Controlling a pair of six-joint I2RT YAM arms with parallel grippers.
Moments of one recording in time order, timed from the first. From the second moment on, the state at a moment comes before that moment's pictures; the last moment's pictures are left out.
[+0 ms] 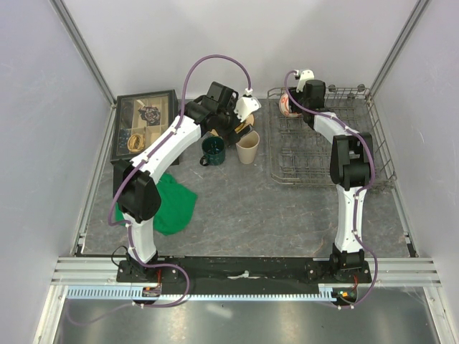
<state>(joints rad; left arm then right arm) -0.57 1.93 1.87 -0.75 0.11 0.53 0.11 2.31 1.82 0.07 -0.02 -0.10</state>
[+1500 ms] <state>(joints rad) -0.57 1.93 1.86 -0.74 0.12 0.53 0.14 2.25 1.79 -0.02 -0.01 -0.10</state>
